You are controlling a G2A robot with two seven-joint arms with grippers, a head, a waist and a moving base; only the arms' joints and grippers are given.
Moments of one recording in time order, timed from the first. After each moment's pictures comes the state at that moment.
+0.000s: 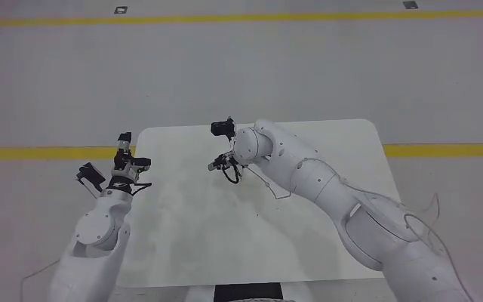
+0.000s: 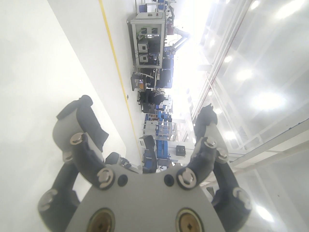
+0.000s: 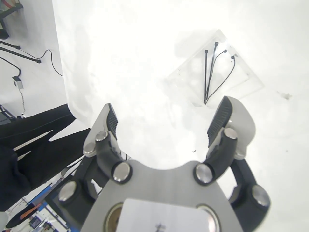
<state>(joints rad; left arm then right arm) 1.73 -1.15 -1.60 -1.80 -0.42 0.00 0.00 -0.51 -1.55 0.39 -0.88 -0.30 0.30 0.99</state>
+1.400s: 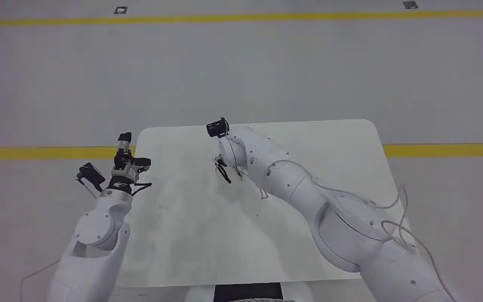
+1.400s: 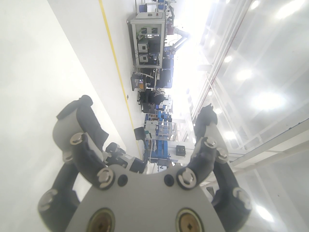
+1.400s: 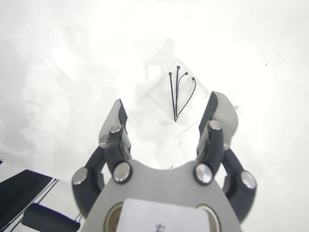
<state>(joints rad) 1.73 -1.15 -1.60 -1.80 -0.42 0.00 0.00 -0.48 -1.76 0.32 -0.59 -0.57 0.34 0.92</state>
